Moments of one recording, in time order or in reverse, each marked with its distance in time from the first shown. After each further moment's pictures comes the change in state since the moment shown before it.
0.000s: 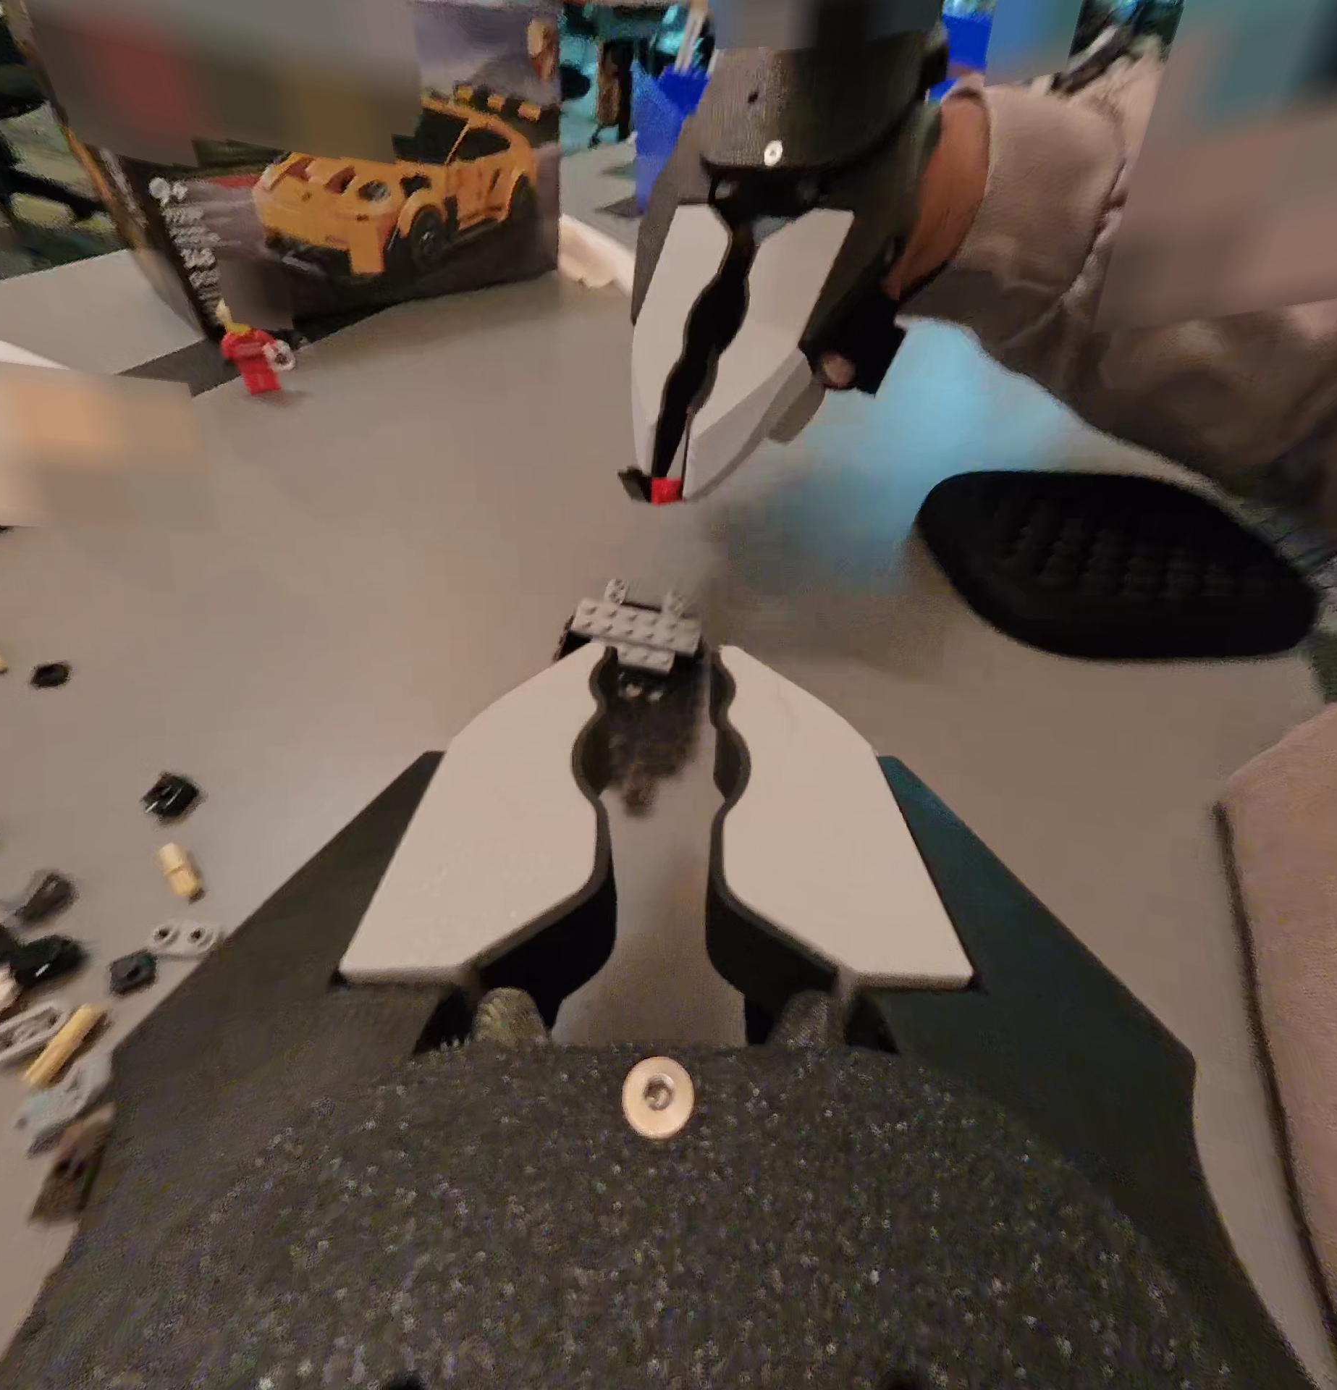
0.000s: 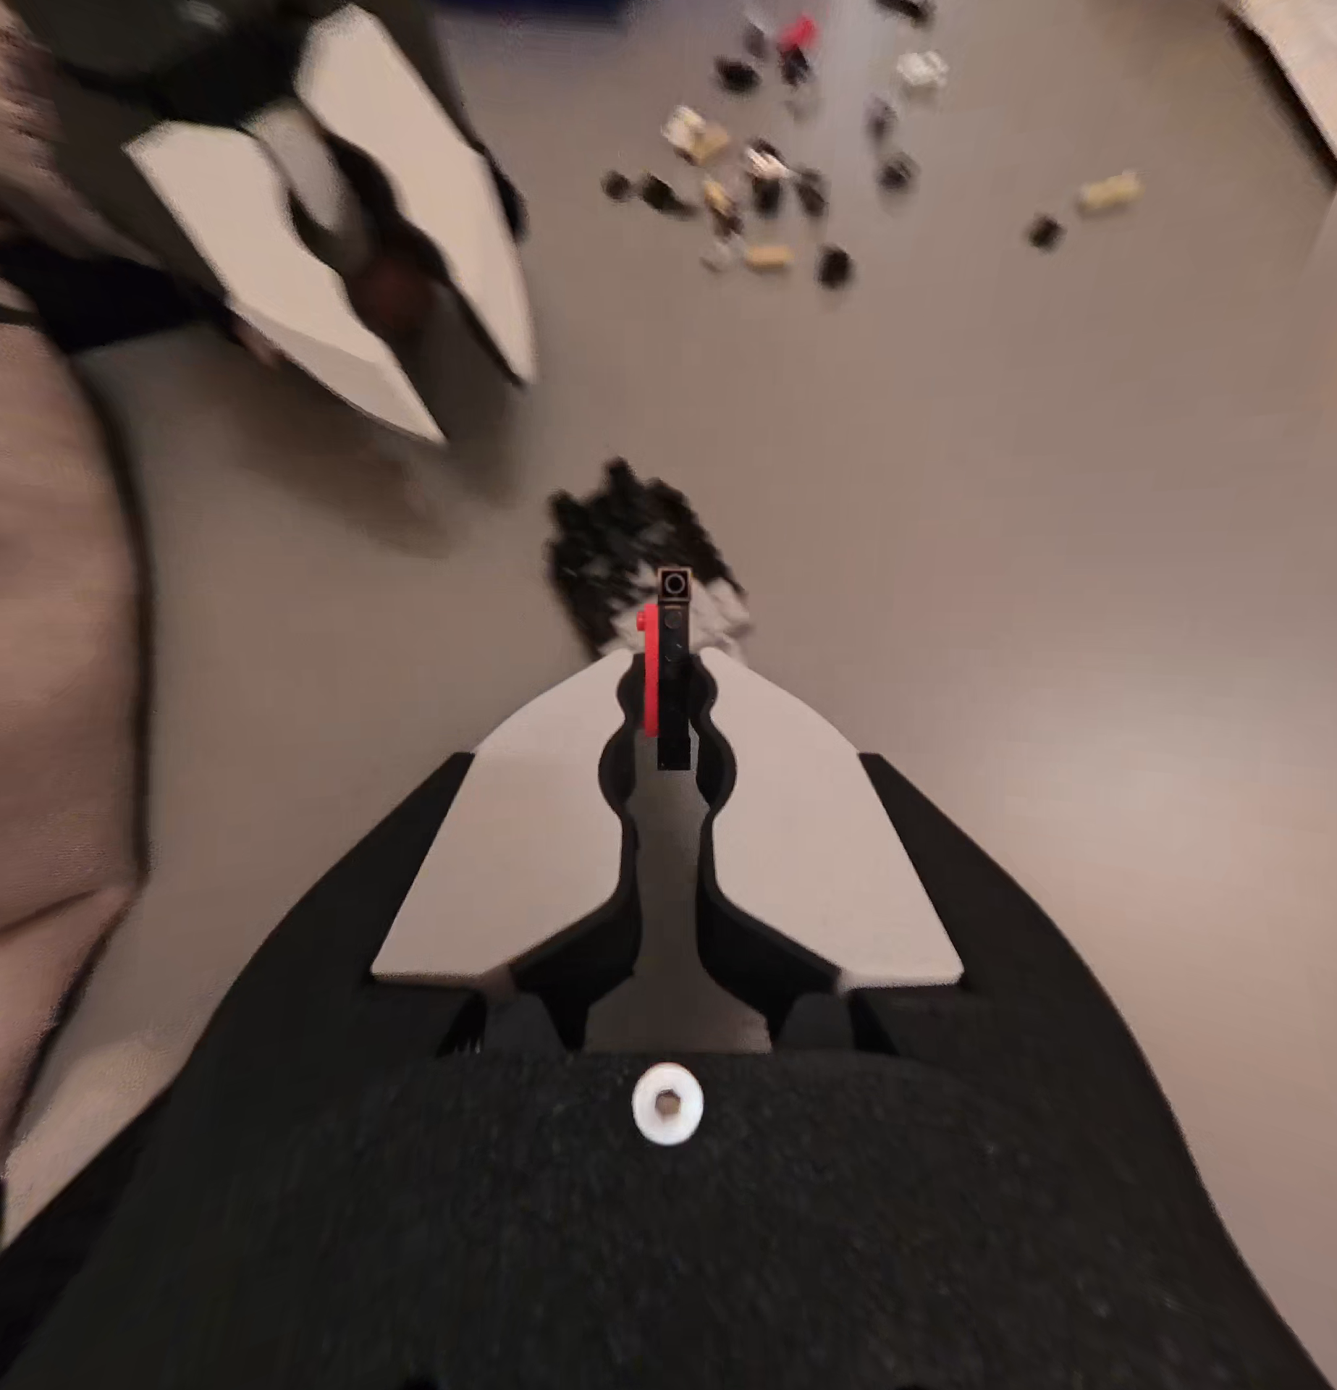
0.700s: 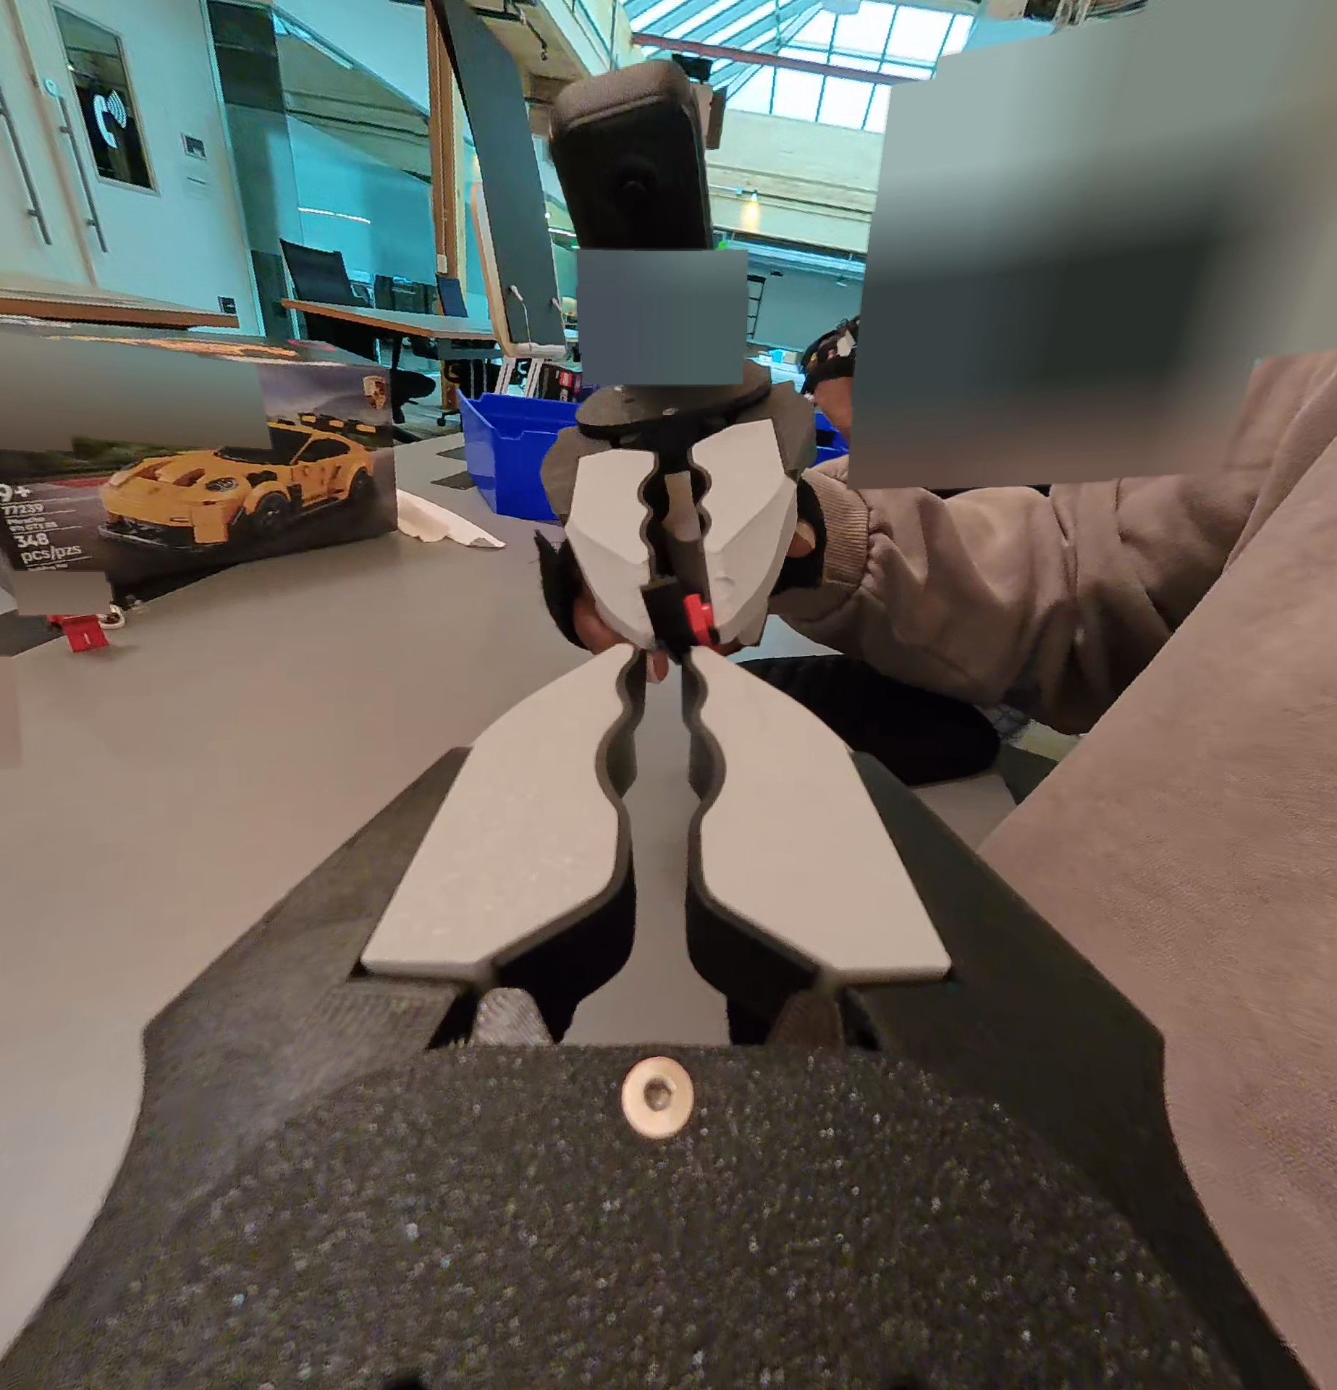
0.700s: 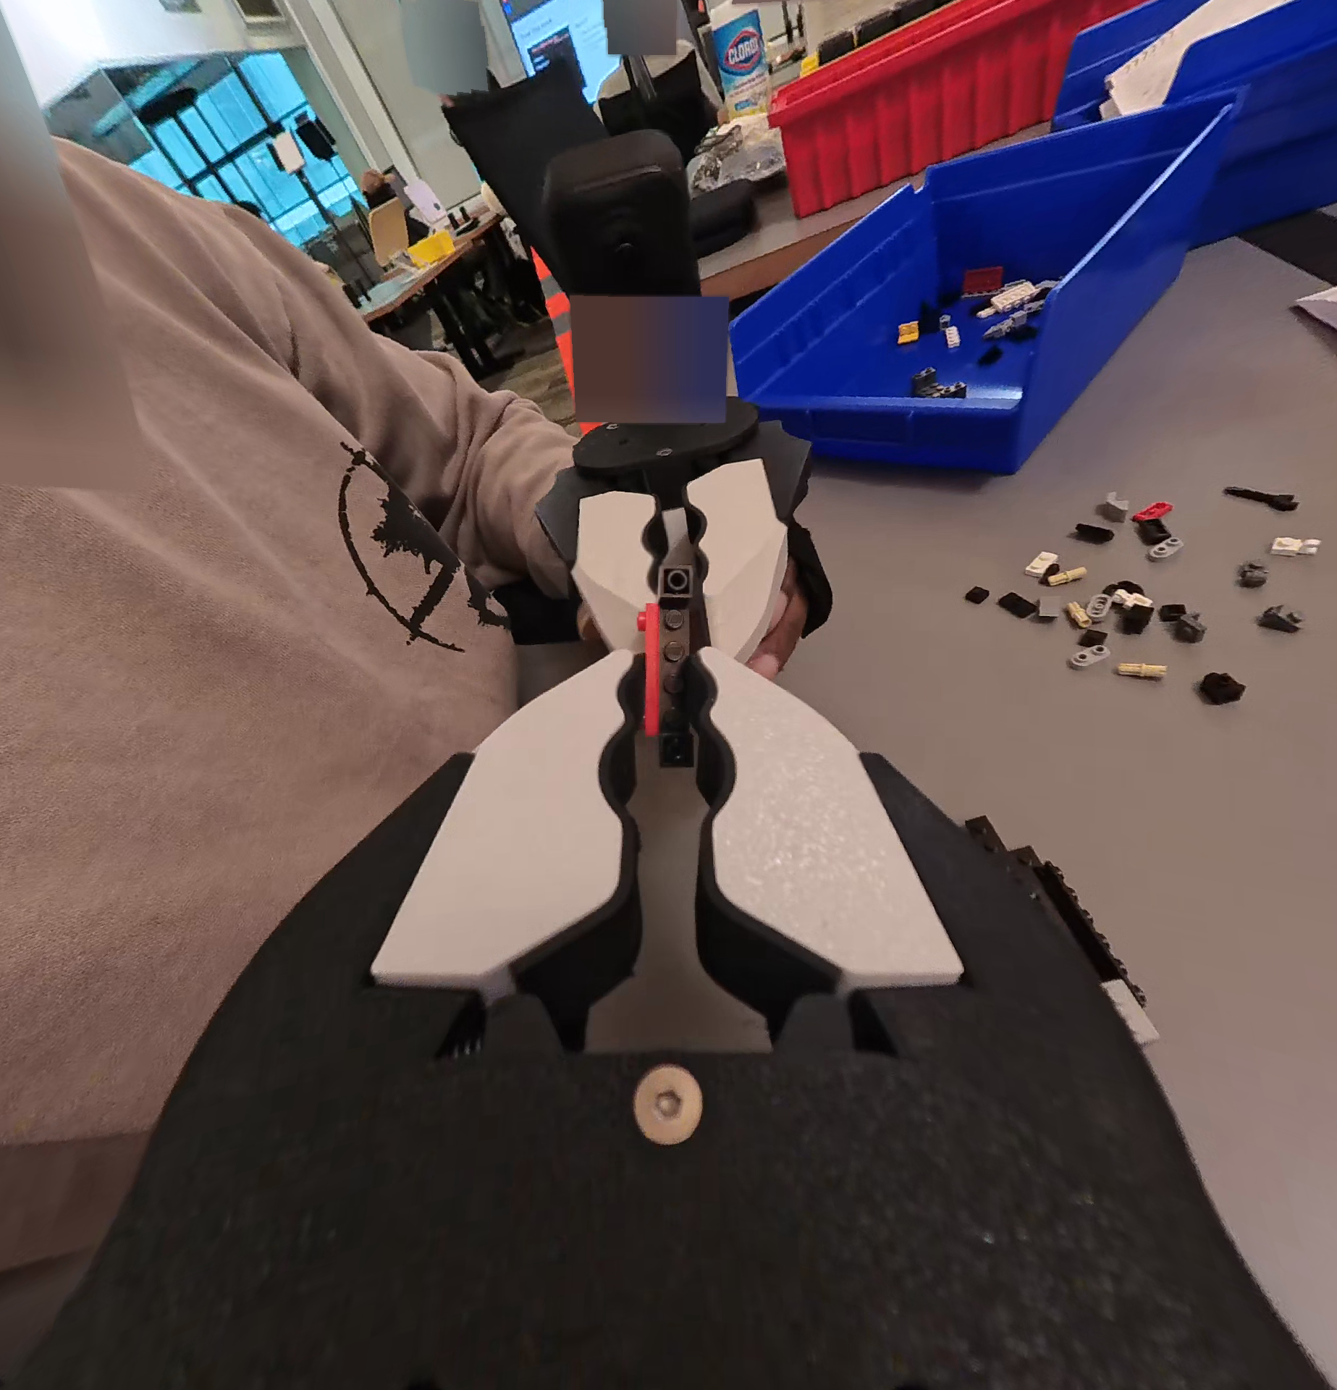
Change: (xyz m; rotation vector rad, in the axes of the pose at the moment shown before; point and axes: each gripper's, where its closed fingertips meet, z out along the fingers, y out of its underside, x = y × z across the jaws) left arm 0.058 -0.057 -0.029 0.311 0.239 -0.001; right arm -0.114 -0.084 -0.009 0.435 -0.359 -0.029
